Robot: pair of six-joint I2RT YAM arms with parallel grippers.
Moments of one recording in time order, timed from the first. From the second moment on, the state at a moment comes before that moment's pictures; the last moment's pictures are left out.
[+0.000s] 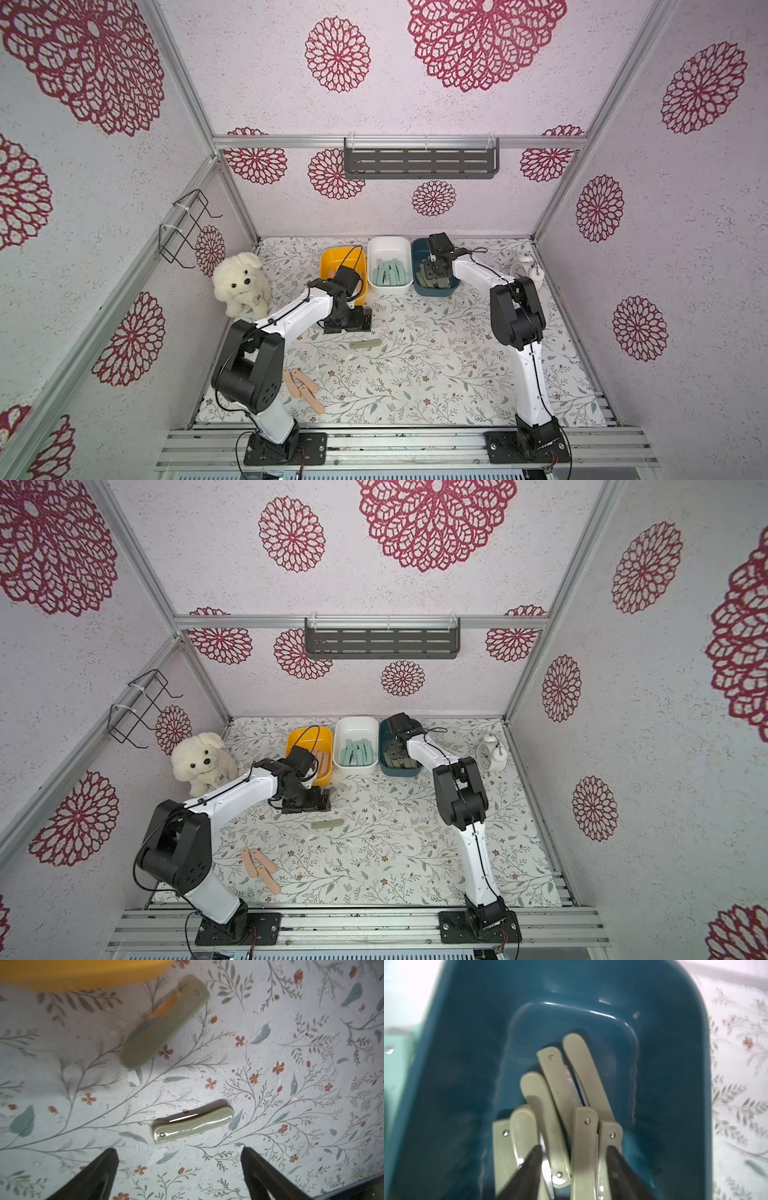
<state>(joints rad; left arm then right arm) -0.44 1.73 1.20 -0.85 0.15 -0.35 0.42 2.26 1.85 -0.55 0.22 0.17</state>
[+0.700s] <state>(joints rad) -0.52 1.89 1.23 -0.83 0.19 -0.28 0.49 1.73 1.29 -0.46 0.13 0.19</state>
